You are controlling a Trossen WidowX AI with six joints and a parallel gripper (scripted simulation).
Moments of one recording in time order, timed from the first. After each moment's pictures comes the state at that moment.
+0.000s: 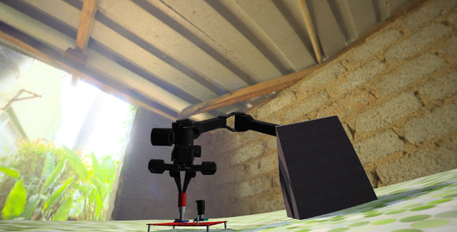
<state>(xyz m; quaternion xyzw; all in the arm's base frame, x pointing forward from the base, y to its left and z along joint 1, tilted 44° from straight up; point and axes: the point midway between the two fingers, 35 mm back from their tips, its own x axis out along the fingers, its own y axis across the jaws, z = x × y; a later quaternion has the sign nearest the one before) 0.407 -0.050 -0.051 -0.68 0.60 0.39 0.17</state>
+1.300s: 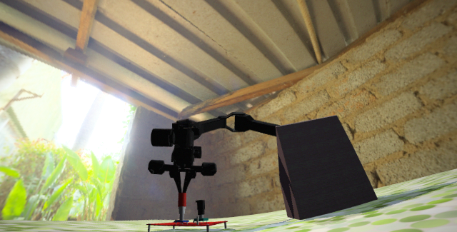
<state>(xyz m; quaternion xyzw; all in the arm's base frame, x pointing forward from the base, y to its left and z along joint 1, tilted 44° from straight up) 0.406 -0.052 -0.055 -0.68 0.60 0.39 0.16</state>
